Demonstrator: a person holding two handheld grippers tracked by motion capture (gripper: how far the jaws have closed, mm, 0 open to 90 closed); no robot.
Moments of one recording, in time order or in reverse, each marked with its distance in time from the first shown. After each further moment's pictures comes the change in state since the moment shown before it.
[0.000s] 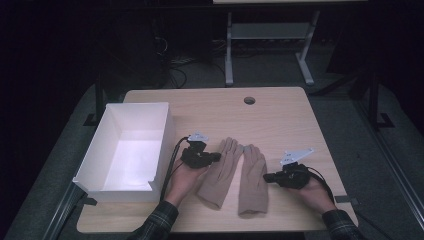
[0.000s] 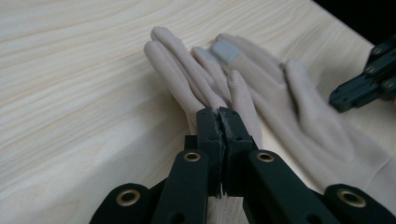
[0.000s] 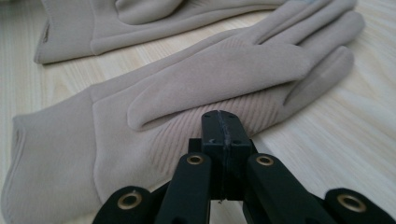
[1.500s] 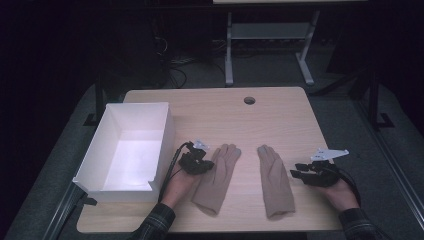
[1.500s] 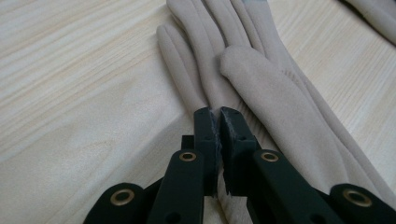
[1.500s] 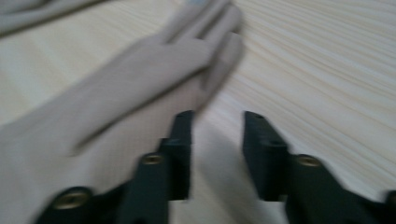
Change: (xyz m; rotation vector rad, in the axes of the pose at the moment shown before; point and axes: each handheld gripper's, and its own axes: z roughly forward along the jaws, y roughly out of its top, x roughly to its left) left arm 0.008 -0.020 0.006 0.189 0.118 0.096; right arm -0.035 -0.039 -0.055 -0.052 -0.234 0.117
